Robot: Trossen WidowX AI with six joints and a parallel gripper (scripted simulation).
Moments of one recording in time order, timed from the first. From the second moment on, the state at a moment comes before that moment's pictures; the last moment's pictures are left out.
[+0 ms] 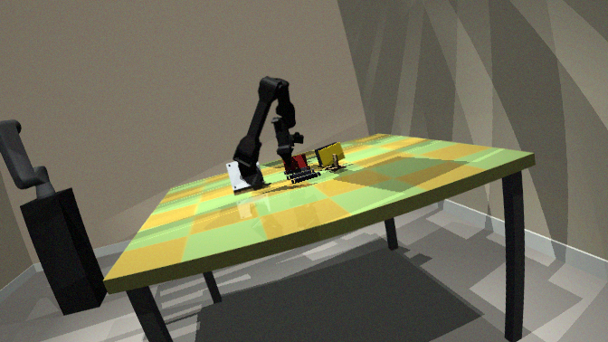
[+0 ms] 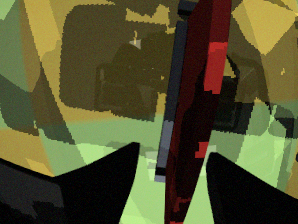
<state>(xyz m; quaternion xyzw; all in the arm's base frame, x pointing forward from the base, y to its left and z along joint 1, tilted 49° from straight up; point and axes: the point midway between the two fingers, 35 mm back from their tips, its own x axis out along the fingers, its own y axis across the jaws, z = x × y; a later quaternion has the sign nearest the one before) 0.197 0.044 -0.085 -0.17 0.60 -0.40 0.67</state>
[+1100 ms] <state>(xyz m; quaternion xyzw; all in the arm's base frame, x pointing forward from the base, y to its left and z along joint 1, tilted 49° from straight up) 0.195 0.052 -0.075 -0.18 0.60 -0.40 0.67</state>
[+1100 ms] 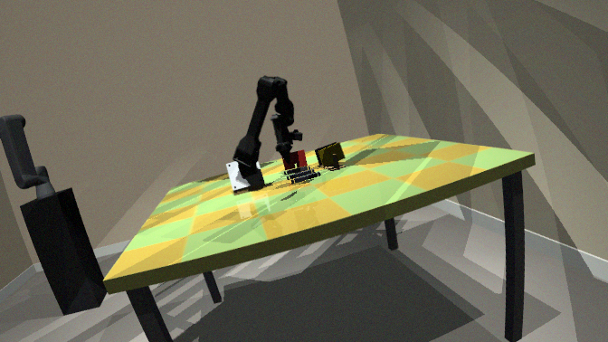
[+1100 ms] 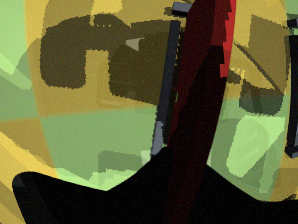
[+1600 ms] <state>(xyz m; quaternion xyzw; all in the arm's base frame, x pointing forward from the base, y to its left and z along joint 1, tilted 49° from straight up) 0.197 0.074 -0.056 -0.18 0.60 -0.40 0.67</state>
